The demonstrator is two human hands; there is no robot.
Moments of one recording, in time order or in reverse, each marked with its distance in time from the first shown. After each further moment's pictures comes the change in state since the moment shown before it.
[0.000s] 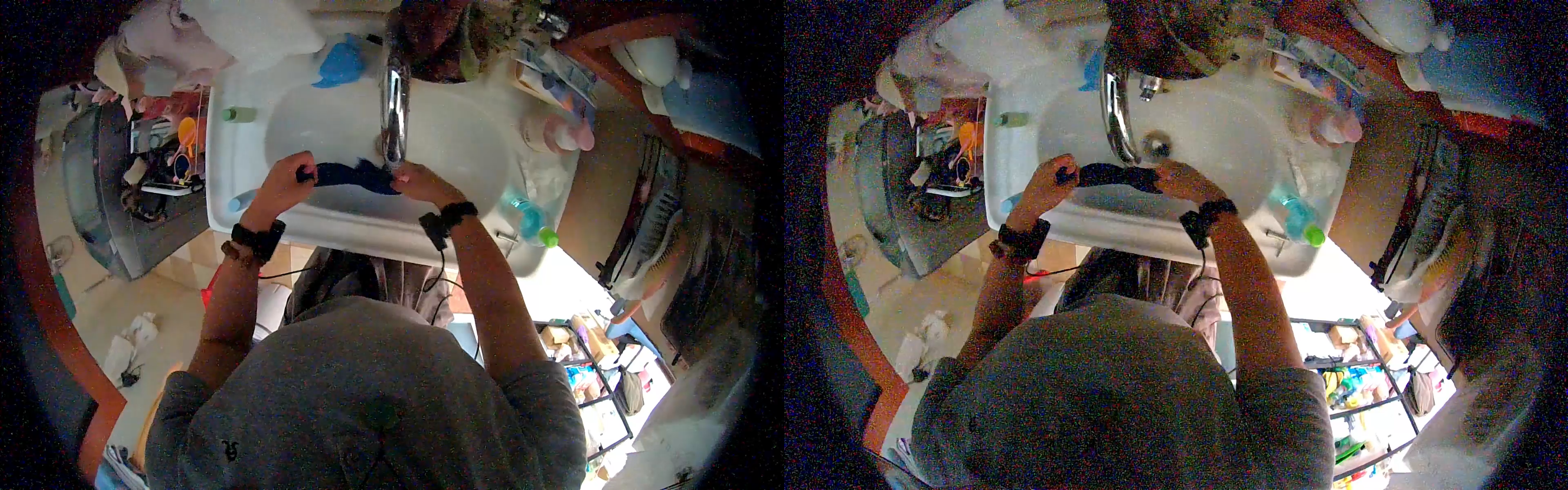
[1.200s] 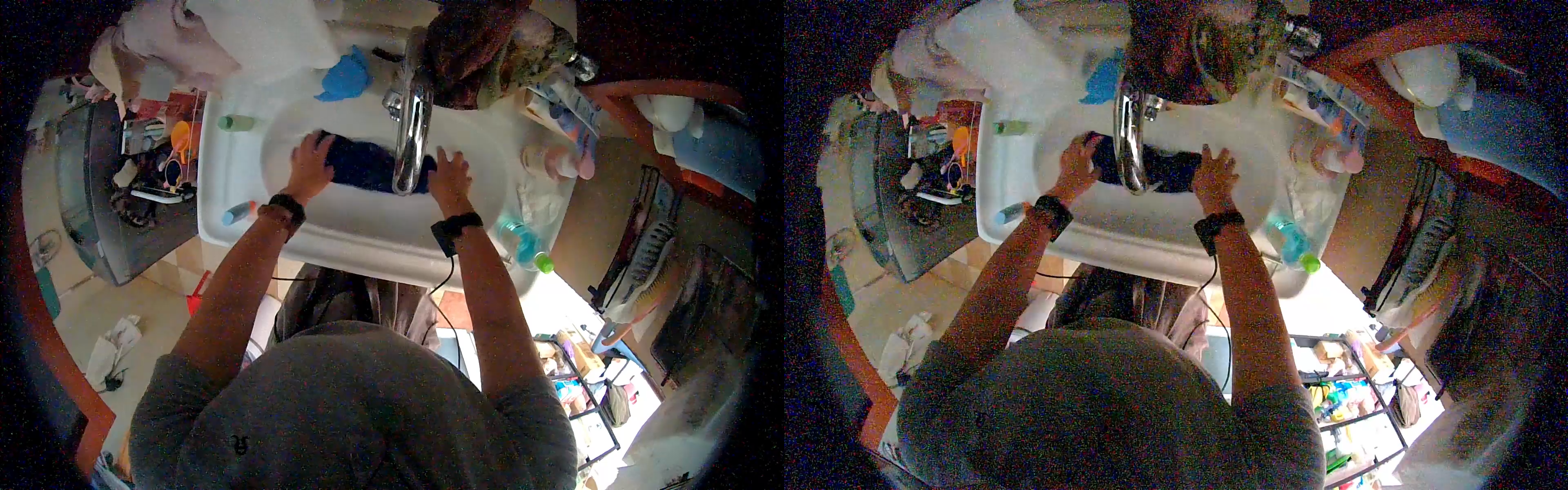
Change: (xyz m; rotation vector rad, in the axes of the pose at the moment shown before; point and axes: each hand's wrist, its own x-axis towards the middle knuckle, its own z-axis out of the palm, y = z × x) left_hand 0.067 -0.110 0.069 0.564 0.287 0.075; right_hand 0.006 0.027 -0.018 -0.744 0.658 0.484
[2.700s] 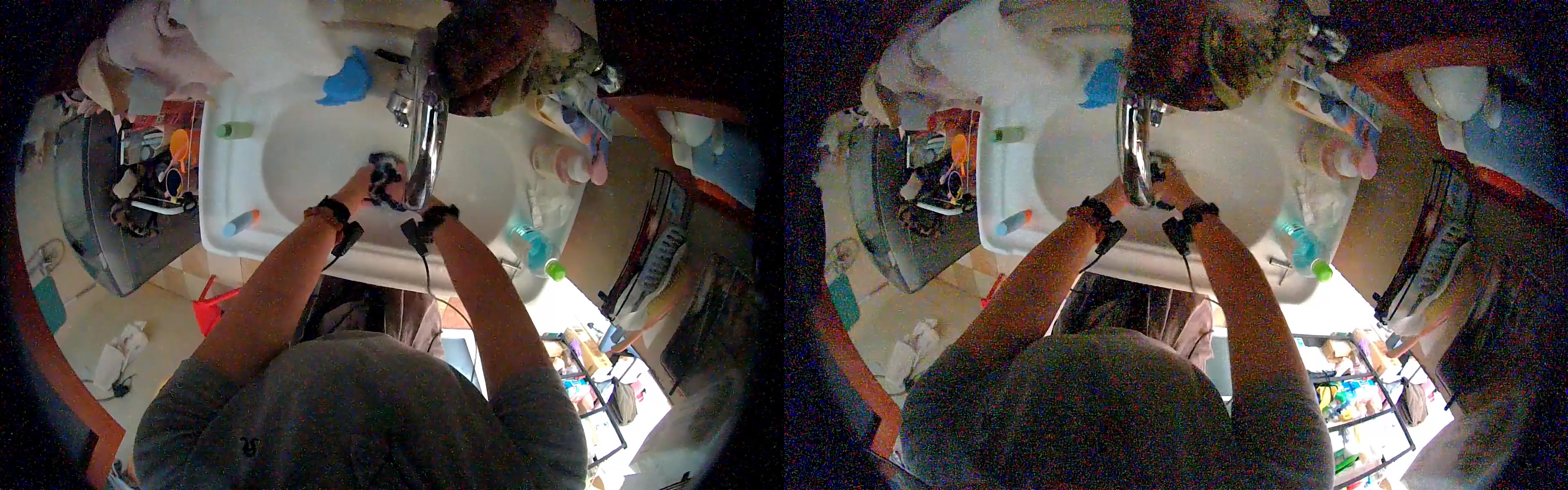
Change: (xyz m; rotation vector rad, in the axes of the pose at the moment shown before) left_hand 0.005 0.037 0.101 -1.351 -0.593 -0.520; right_hand 0.020 -0.054 0.074 0.991 -0.634 -0.194
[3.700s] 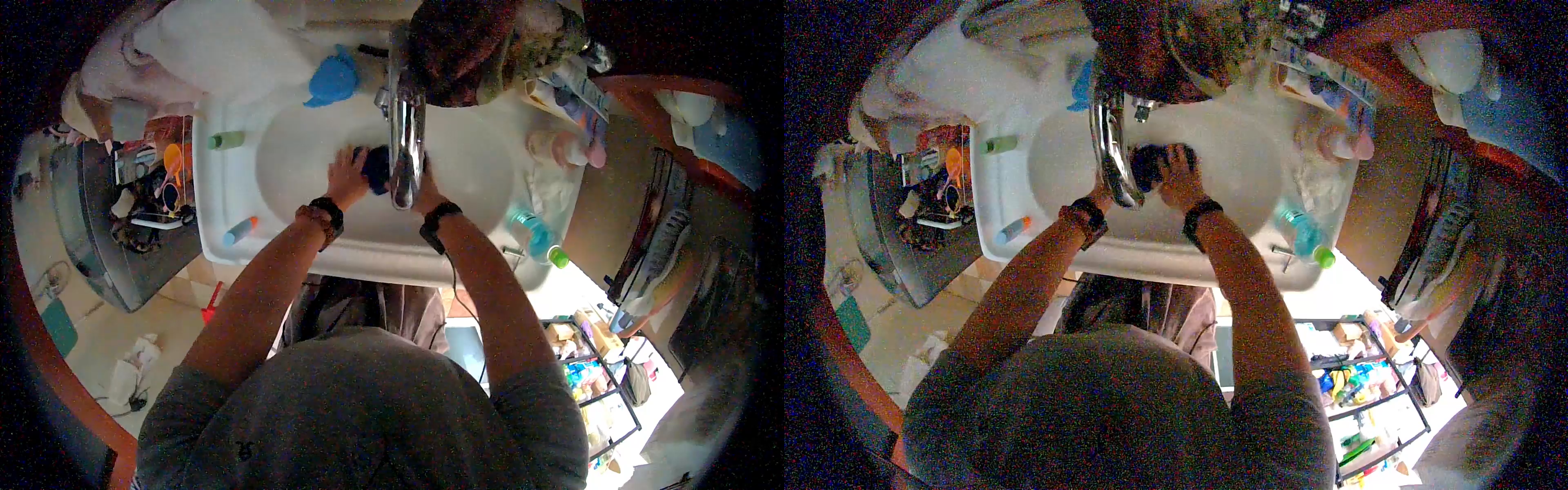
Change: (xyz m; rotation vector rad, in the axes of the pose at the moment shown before) left_hand 0.000 -0.007 -0.011 1.033 0.311 0.129; right_hand -0.020 0.023 -0.002 -0.960 0.084 -0.133
